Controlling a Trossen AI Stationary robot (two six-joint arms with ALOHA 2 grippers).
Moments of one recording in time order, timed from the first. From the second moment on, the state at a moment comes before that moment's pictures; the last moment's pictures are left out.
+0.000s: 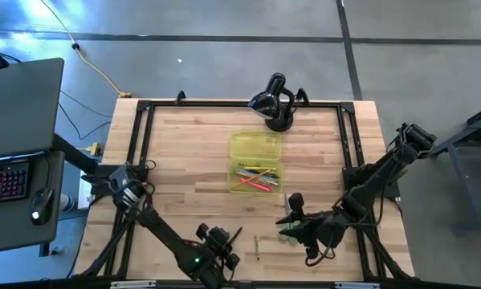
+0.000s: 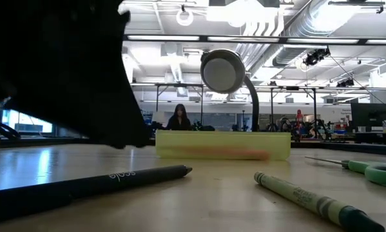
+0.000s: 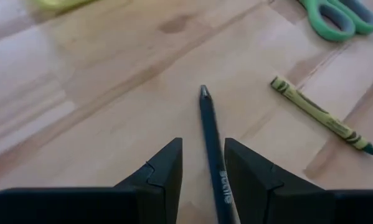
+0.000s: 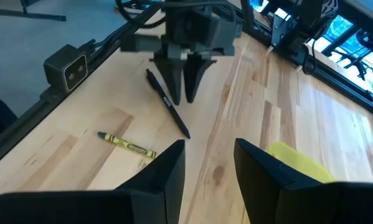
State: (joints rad) left arm -0.76 2.23 1.61 -0.78 -0.83 -1.60; right arm 0.76 1.40 0.95 -0.21 0.54 -0.04
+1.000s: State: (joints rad) left arm -0.75 2.27 1.58 -0.72 -0.77 -1.73; right arm 0.71 1.40 0.95 -0.17 0.54 -0.03
